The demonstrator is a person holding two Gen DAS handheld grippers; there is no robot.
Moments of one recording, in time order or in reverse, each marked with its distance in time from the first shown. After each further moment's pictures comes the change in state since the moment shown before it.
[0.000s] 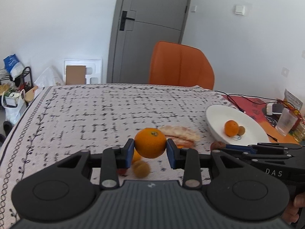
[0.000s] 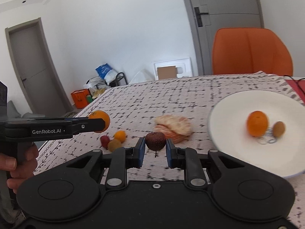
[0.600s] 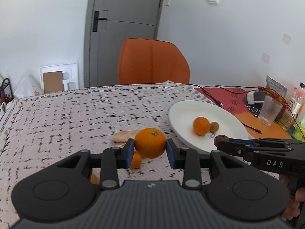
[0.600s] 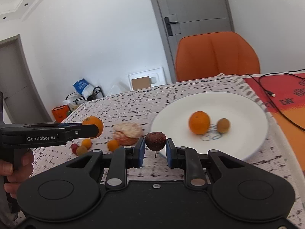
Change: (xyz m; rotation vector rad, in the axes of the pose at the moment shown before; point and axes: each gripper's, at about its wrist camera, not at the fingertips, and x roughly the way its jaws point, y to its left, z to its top) left arm 0.028 -0.063 0.006 0.101 0.020 -0.099; right arm -0.040 -0.057 -0.010 0.087 -0.071 -0.125
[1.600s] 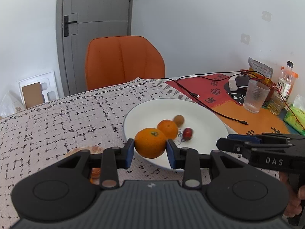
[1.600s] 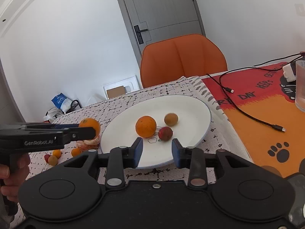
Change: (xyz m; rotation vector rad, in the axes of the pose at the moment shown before) left arm 0.046 -0.068 0.017 0.137 0.034 -0.075; right arm -0.026 -0.059 -0.006 0.094 -0.046 -0.121
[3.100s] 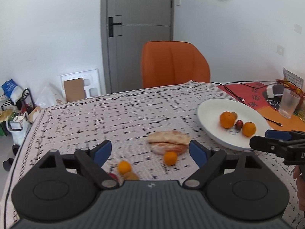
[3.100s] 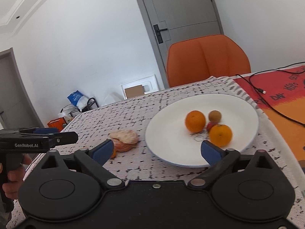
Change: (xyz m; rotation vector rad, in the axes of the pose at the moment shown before) left arm -0.076 0.086 -0.031 -0.094 -0.029 0.238; right arm 0.011 0.061 -0.005 -0.035 -0.004 0.097
